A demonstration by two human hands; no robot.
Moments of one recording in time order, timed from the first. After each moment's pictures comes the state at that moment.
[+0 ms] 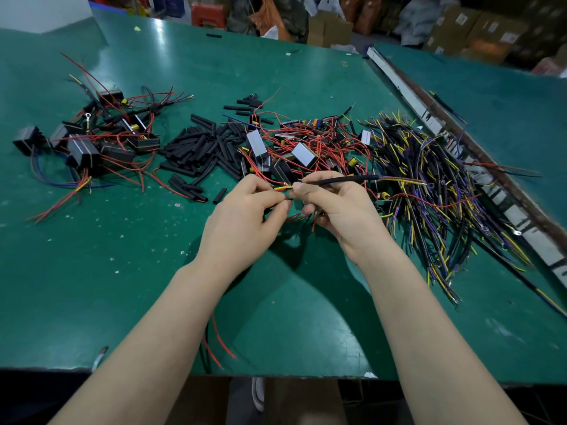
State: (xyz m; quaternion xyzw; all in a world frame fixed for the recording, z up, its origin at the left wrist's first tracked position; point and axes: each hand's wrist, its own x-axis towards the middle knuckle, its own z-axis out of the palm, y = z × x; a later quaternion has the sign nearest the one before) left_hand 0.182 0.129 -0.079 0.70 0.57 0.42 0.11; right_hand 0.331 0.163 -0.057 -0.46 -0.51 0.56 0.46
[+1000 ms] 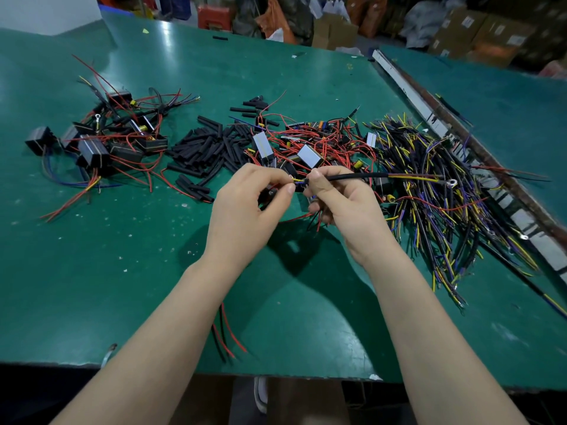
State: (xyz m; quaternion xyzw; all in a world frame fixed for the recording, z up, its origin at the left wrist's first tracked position) left_hand 0.183 0.131 -0.076 0.65 0.53 0.54 0.11; right_hand 0.332 0.161 -0.062 -0.44 -0.58 0.49 0.49
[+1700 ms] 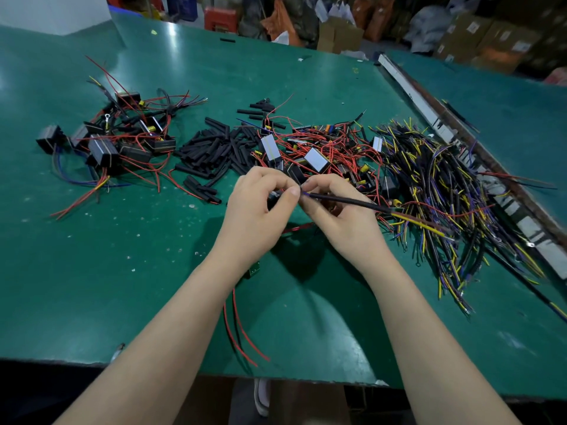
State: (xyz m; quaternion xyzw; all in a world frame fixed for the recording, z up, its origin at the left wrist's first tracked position) left_hand 0.184 0.129 -0.068 0.62 0.55 0.52 0.21; right_hand 0.330 0.163 -0.076 -0.38 -0.76 0.26 0.45
